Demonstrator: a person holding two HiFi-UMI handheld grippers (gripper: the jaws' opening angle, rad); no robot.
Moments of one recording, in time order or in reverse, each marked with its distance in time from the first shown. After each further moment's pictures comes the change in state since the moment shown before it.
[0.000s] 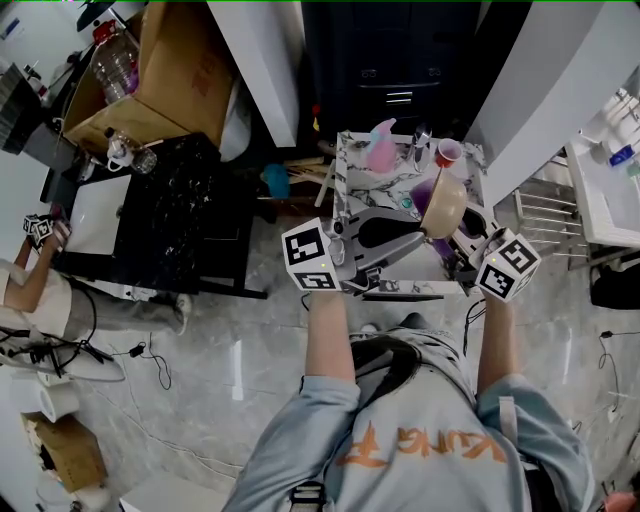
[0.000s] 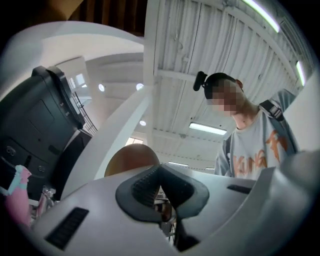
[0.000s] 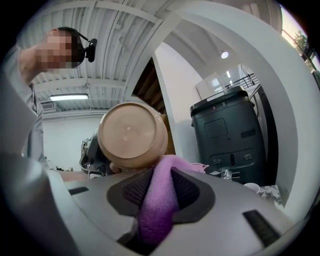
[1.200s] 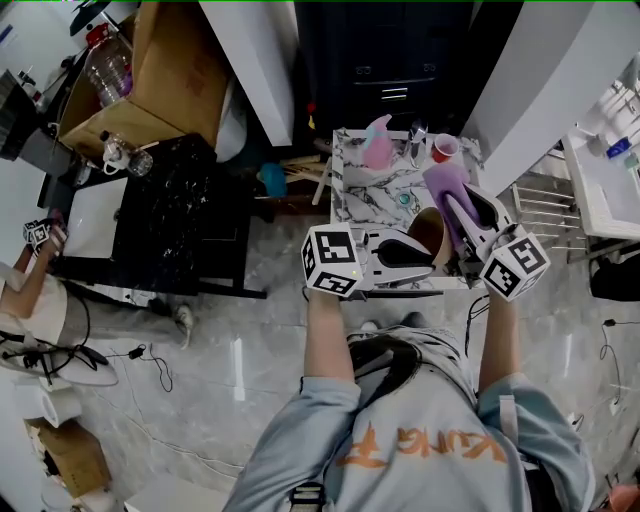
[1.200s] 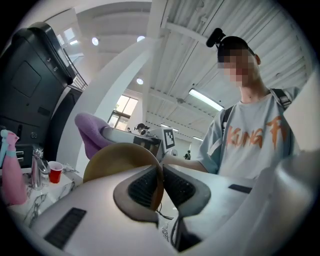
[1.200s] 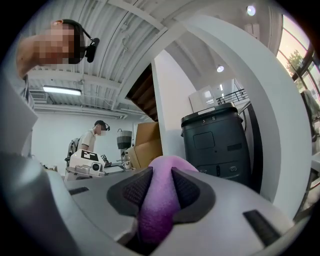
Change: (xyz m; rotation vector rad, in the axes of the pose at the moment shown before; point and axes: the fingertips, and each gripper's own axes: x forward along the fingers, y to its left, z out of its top) left arm 0.003 -0.024 -0.097 -0.109 0.495 -0.112; right arm -0.016 -0.014 0.029 -0.052 -0.072 -0.152
